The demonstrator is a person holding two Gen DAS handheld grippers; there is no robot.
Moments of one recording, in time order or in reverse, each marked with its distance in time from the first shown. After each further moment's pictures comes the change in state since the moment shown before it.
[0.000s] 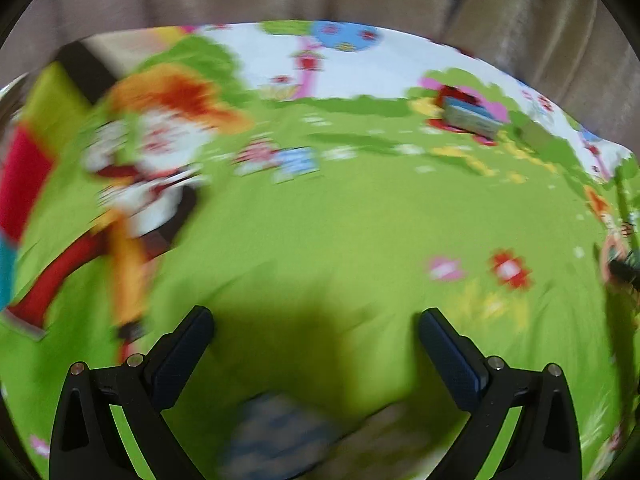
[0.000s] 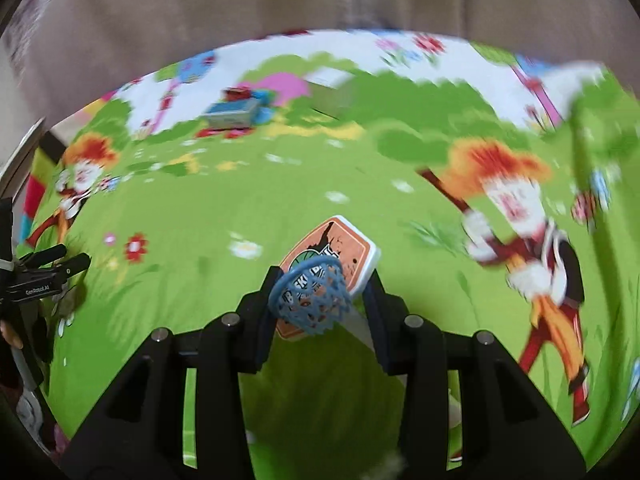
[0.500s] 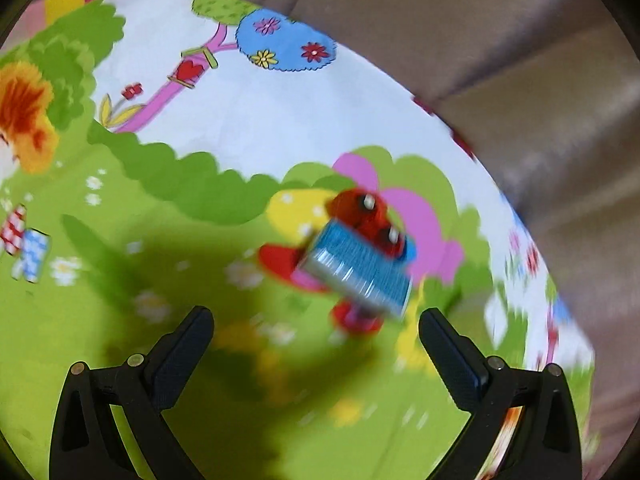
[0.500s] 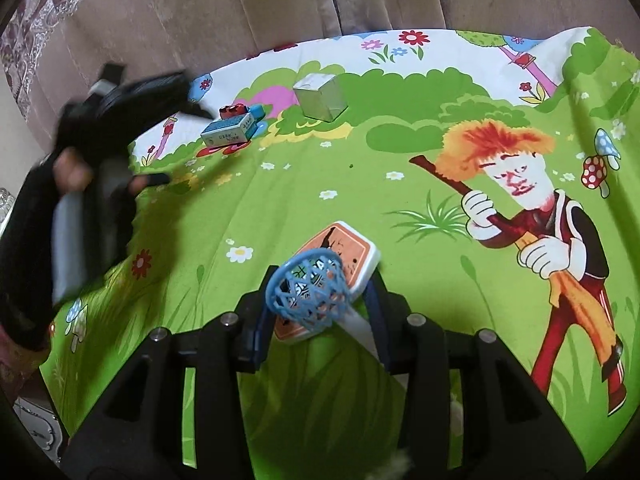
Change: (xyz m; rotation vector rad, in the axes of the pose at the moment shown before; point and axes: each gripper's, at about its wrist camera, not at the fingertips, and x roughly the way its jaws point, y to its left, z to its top) left arm 0.084 -0.095 0.141 -0.518 0.024 -0.148; right arm 0.001 -0.012 -0.010 0.076 -0.081 0.075
